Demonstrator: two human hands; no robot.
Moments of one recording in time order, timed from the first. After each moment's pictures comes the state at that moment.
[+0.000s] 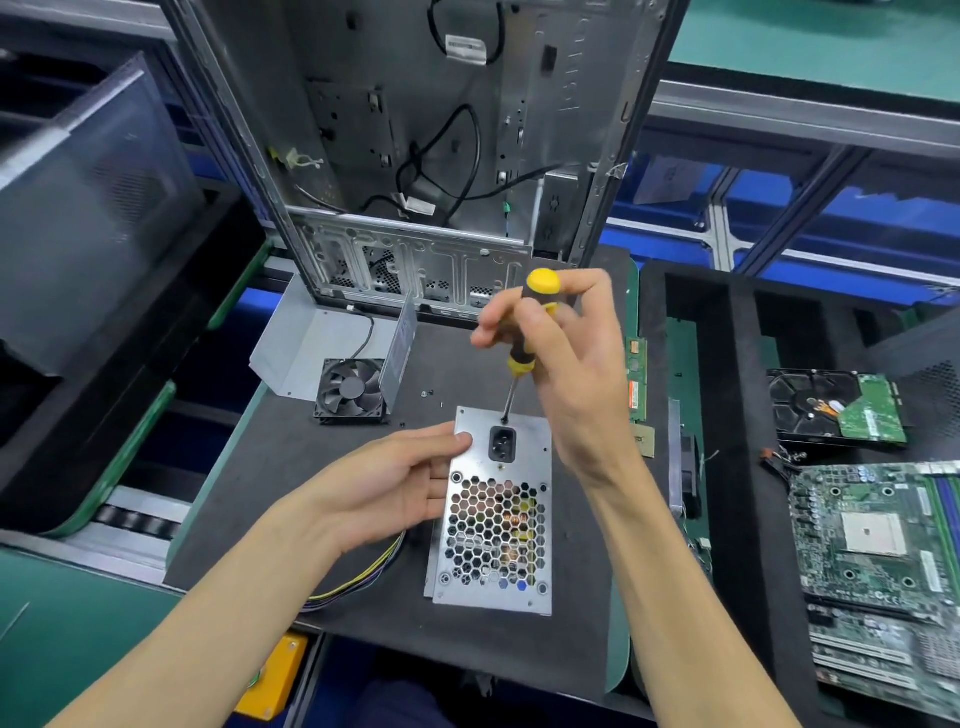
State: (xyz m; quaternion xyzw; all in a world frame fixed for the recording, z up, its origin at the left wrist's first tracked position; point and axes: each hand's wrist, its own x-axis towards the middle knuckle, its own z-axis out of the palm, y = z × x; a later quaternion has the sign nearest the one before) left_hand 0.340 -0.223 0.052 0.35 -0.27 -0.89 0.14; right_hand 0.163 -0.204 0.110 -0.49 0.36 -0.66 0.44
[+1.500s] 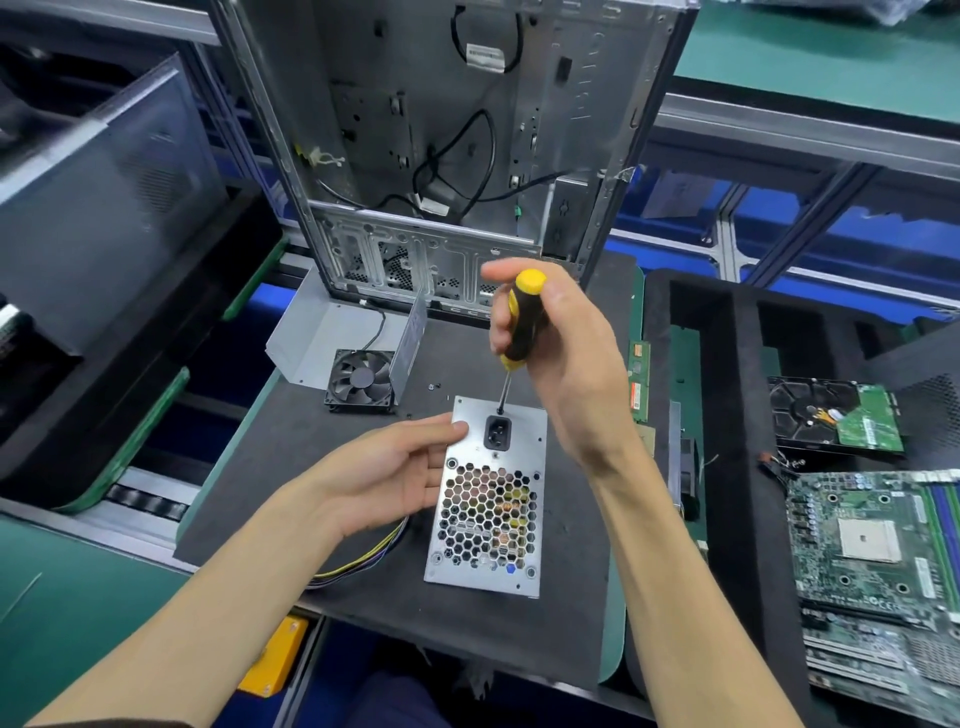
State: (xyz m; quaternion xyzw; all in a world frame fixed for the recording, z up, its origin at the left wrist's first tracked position) left_hand 0.344 -0.213 0.058 0.39 -0.26 -0.87 0.17; right_hand 0.169 -0.197 0.126 -0.51 0.38 -0.61 0.47
